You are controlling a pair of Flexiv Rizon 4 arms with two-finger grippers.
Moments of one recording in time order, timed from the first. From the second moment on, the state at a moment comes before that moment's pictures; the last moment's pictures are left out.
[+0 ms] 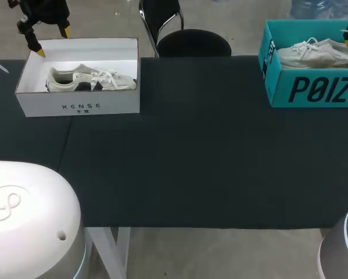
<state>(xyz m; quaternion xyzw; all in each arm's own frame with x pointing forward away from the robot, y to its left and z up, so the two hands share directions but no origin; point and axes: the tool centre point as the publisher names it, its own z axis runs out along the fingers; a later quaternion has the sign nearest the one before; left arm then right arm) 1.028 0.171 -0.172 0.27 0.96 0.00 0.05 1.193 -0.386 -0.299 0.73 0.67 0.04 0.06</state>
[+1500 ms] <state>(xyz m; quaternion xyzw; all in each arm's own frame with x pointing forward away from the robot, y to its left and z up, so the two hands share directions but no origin) 1.028 0.171 -0.172 0.27 0.96 0.00 0.05 1.244 -0.413 -0.341 0.69 0.70 0.09 0.18</state>
